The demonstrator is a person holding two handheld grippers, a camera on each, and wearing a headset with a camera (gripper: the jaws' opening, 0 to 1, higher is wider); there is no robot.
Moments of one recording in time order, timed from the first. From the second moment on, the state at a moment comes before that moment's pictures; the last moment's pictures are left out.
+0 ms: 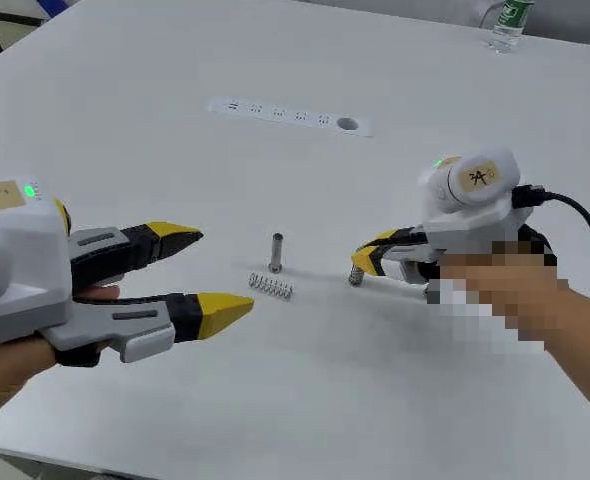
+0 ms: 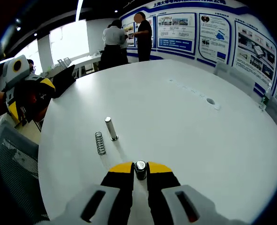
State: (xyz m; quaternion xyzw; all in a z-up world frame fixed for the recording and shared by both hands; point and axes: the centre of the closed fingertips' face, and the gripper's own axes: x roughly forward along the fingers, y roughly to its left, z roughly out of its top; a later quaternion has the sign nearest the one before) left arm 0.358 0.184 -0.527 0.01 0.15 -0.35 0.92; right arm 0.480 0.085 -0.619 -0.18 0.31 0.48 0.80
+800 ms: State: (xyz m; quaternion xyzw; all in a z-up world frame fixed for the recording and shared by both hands) left arm 0.358 0.183 -0.524 0.01 0.14 -0.35 0.92; right arm 0.470 0.070 -0.627 -0.19 0.32 0.48 0.79
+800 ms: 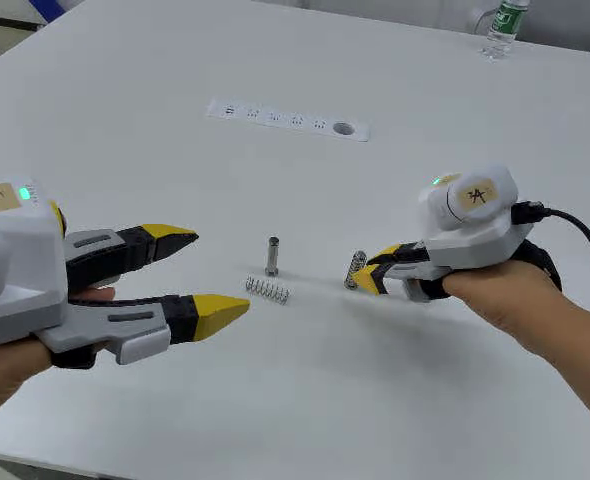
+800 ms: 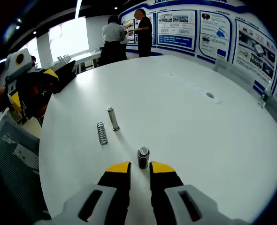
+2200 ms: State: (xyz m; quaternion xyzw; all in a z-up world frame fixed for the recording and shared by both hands) left arm 0.354 0.195 -0.529 0.01 0.15 -0.34 0.93; right arm 0.426 0.183 -0.630 -0.25 0.29 0.58 0.72
